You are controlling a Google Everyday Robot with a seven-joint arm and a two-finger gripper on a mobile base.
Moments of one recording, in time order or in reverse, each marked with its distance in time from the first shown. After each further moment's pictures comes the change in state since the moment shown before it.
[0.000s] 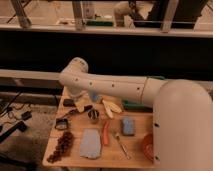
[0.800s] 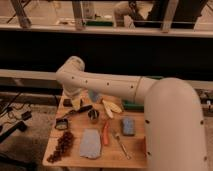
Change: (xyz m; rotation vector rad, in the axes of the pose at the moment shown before) arm -0.022 -0.035 0.017 0.008 -0.034 -0.002
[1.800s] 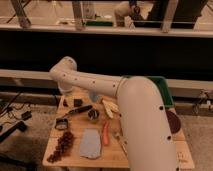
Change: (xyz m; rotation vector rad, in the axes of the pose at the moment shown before) arm 0.000 -0.038 0.055 -0.032 0.016 0.124
